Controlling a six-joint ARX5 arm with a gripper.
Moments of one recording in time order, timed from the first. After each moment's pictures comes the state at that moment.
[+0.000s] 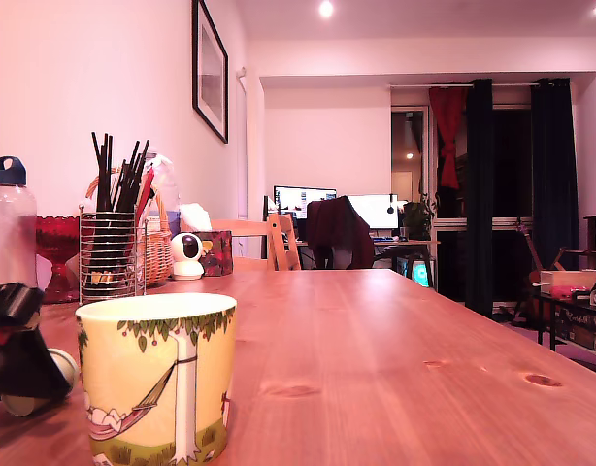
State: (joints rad) arm -0.39 1.32 0.19 0.44 0.08 -0.14
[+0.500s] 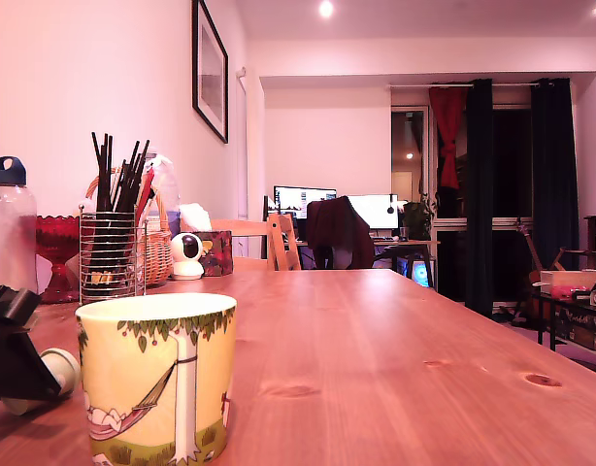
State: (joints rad) arm -0.39 1.32 0.19 0.44 0.10 -0.13
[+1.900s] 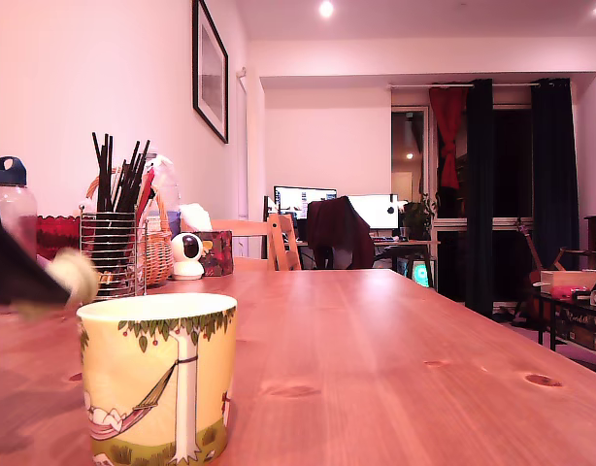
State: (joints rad) arm -0.39 0.82 0.19 0.10 0.35 -0.02
